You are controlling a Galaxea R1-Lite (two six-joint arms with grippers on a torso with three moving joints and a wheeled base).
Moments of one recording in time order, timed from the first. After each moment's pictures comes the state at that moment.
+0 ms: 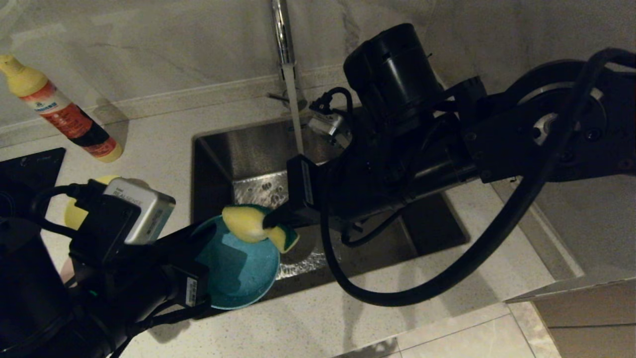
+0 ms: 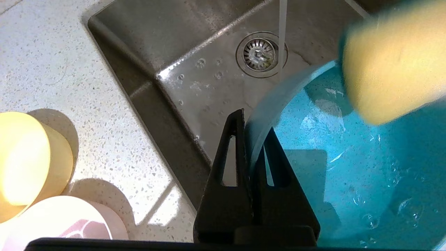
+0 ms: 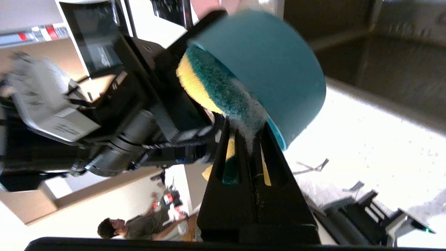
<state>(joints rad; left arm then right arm) -0.75 1.27 -0.45 -0.71 0.51 0.24 0.90 1.95 -1.93 0.50 0.42 0.70</state>
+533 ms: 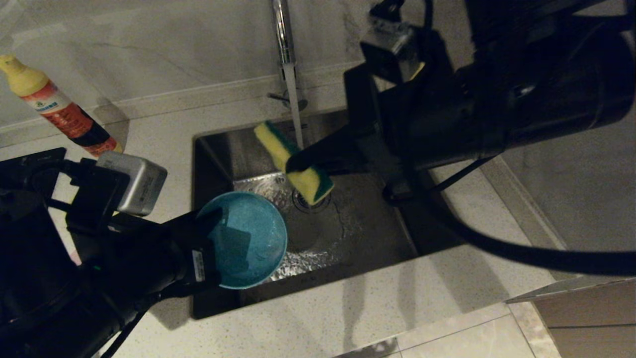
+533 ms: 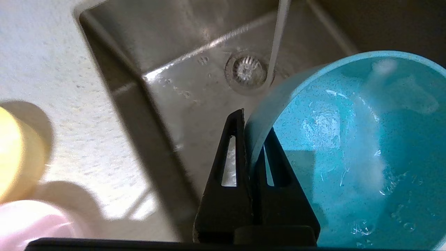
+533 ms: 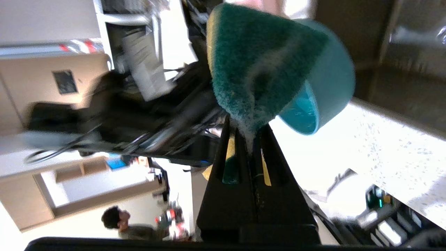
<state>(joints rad) -0.74 1.30 -0.54 -0.68 0.50 0.08 0.88 1.77 -1.93 0.51 0.42 0.70</state>
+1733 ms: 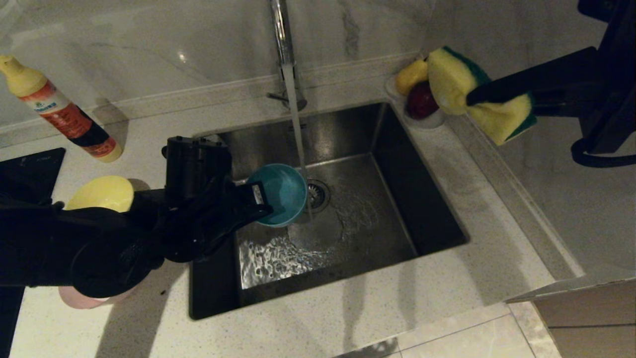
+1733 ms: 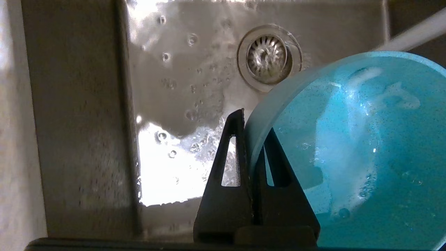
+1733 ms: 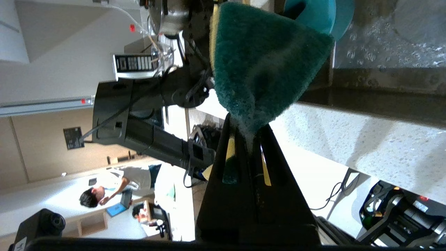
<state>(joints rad) -0.53 1.74 -0.98 -0.44 0.43 -0.40 0.56 1.43 -1.71 0.54 0.54 0.70</state>
